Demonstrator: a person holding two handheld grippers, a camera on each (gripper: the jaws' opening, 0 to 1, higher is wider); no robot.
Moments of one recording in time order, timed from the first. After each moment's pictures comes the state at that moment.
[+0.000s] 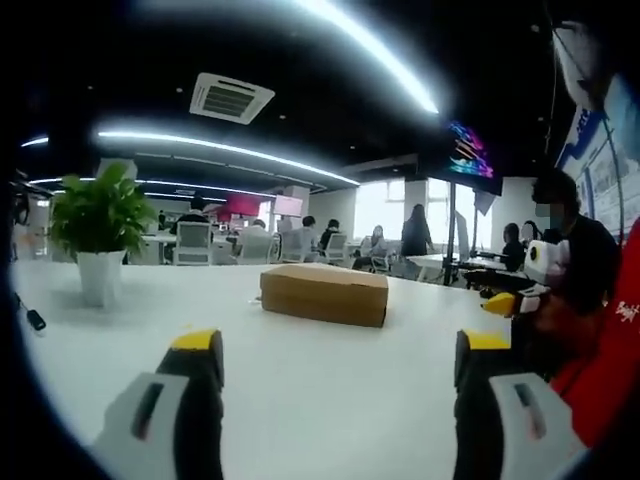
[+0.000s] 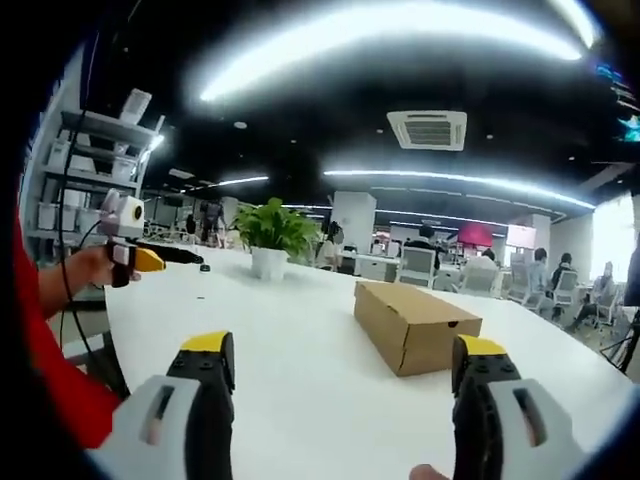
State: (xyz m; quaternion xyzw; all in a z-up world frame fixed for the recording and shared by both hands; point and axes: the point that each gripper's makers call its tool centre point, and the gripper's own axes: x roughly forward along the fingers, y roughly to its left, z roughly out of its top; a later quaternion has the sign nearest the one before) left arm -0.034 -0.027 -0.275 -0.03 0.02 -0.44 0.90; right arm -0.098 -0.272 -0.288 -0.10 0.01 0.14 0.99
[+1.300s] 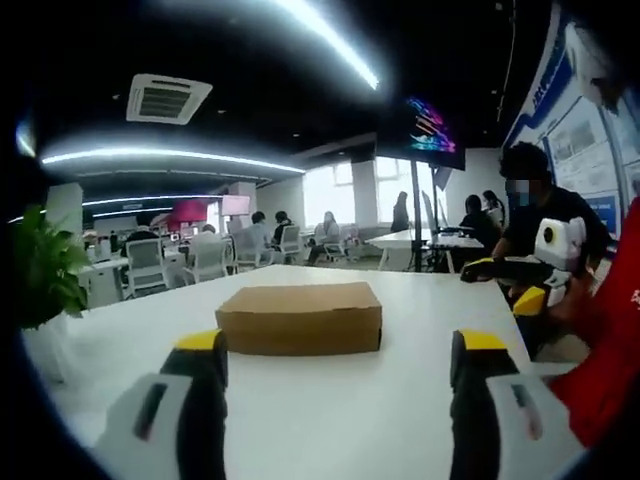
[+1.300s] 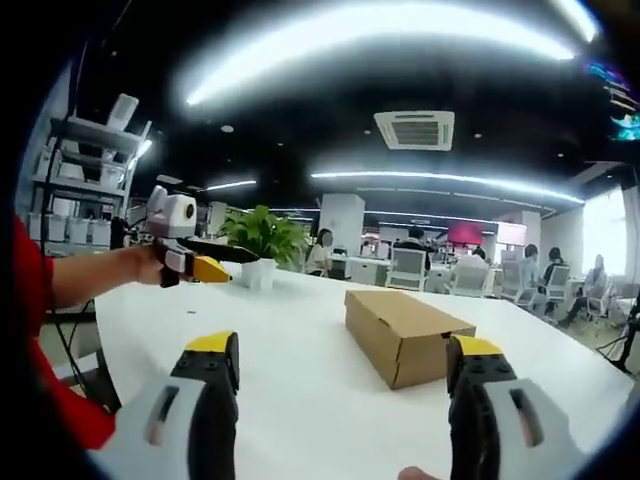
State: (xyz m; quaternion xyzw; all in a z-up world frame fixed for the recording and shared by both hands) left arm 0.026 -0.126 -0.238 0.05 0.02 -0.54 0.84; right arm -0.084 -0.271 -0.267 -0.08 -0.01 0.12 0.99
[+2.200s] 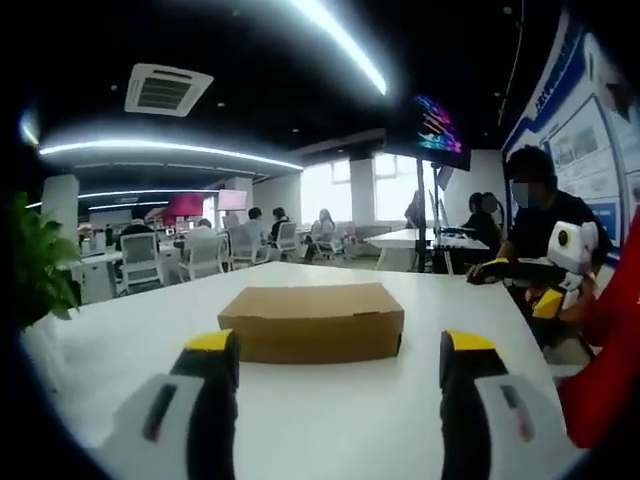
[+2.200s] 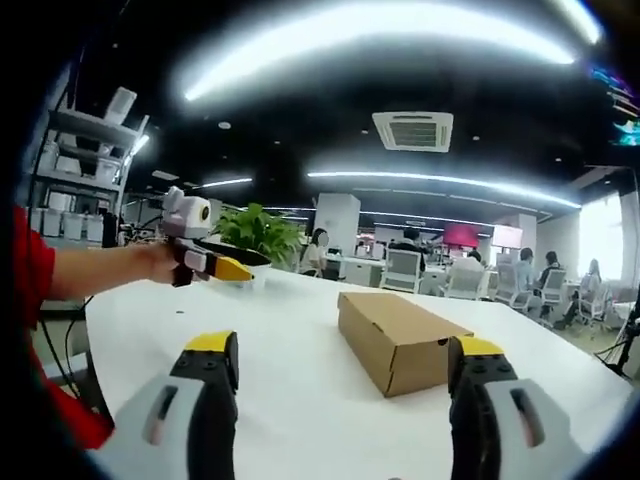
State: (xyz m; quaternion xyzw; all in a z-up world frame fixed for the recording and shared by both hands) left arm 0.086 -0.126 -0.249 0.04 0.03 -0.55 0.84; right arm -0.065 -0.272 -0.262 -0.07 -0.01 0.12 0.99
